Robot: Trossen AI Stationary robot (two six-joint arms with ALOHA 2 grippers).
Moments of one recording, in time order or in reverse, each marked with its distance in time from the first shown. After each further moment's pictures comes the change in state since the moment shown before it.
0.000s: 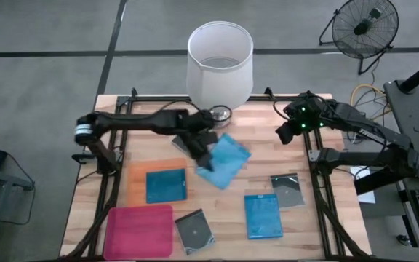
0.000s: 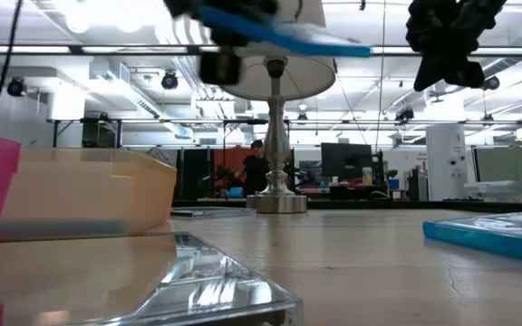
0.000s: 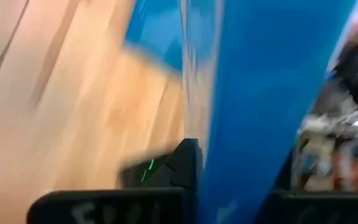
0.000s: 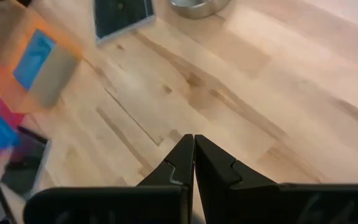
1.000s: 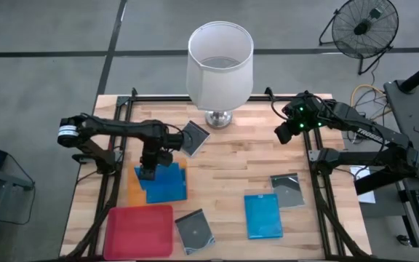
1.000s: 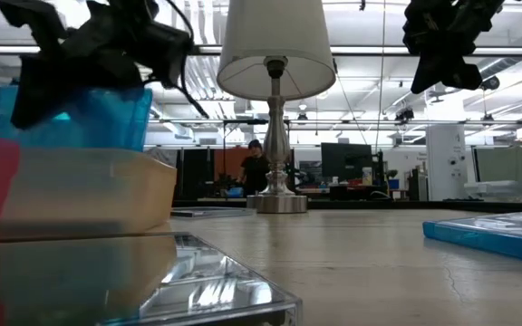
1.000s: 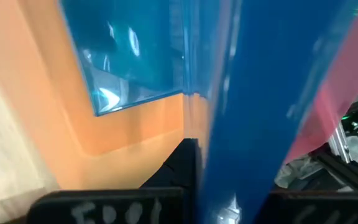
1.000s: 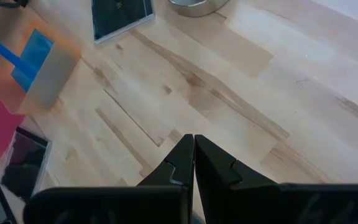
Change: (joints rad) left arm -0.004 -0.150 -0.422 -0.661 -0.269 0.745; right arm 0.002 0.016 -0.003 0.017 0.000 0.012
